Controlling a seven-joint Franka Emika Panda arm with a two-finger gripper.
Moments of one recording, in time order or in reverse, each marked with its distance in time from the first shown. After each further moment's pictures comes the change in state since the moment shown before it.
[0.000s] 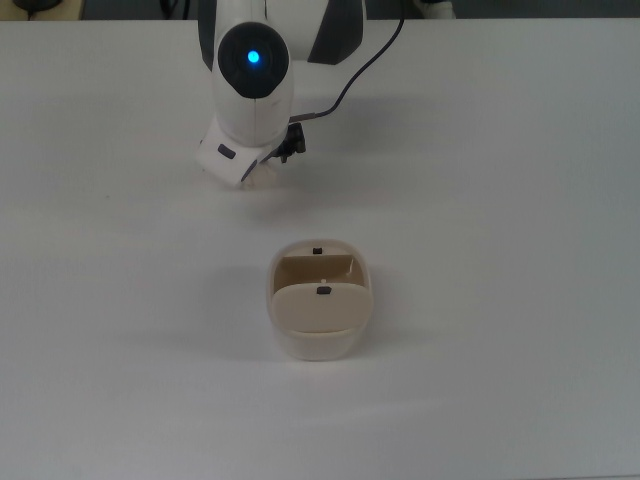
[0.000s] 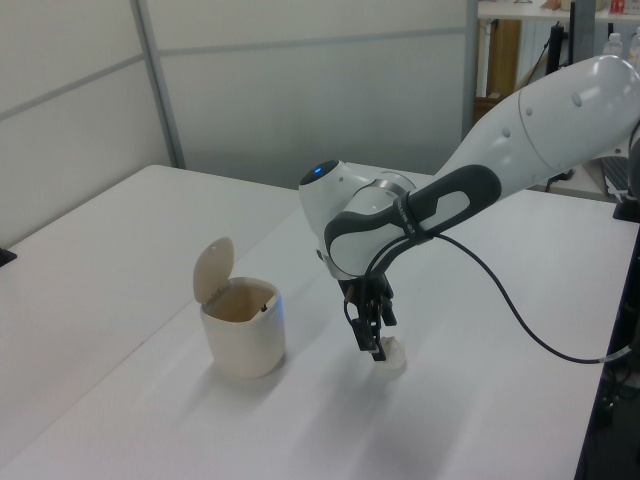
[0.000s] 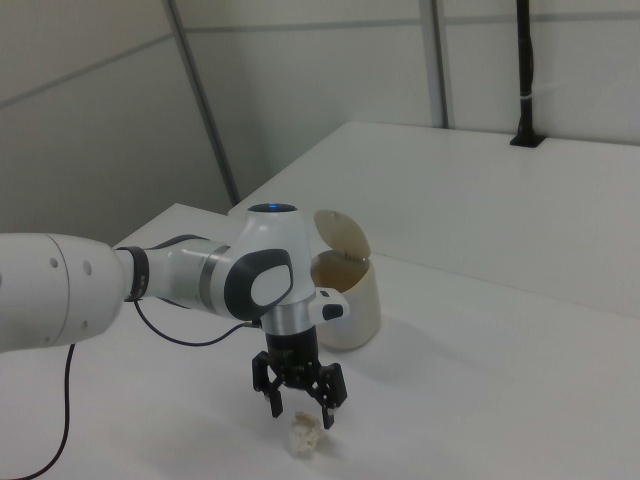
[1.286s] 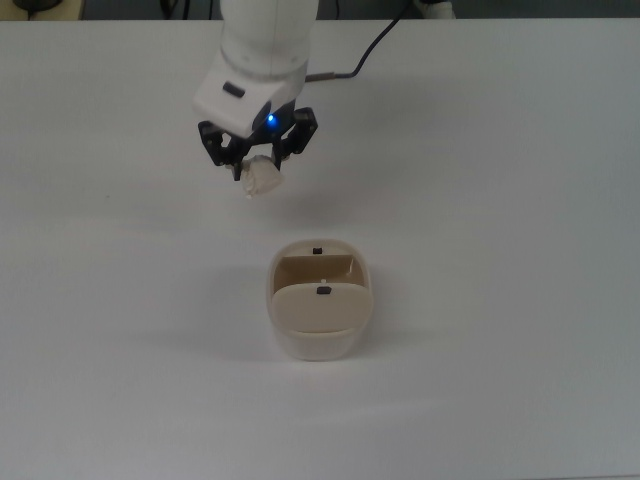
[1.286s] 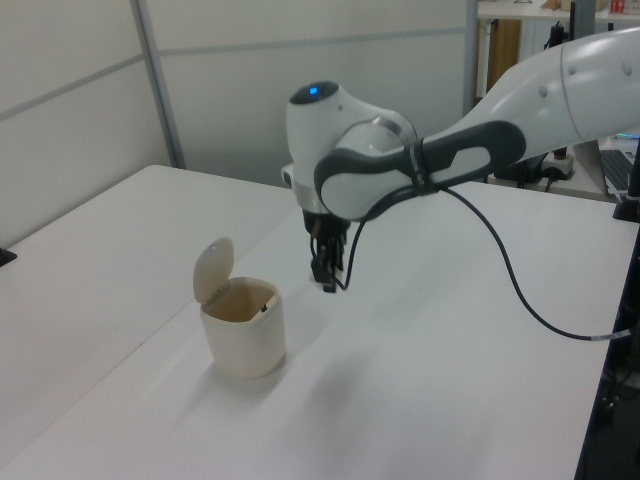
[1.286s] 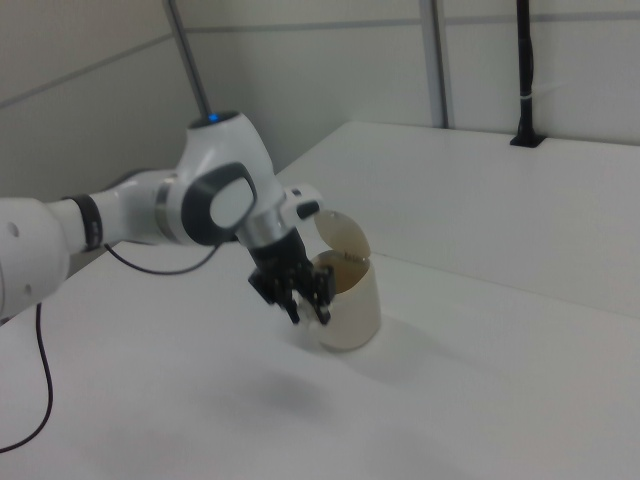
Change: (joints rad) arm 0.038 -0.104 0.007 0.163 -0.050 0.073 0.025
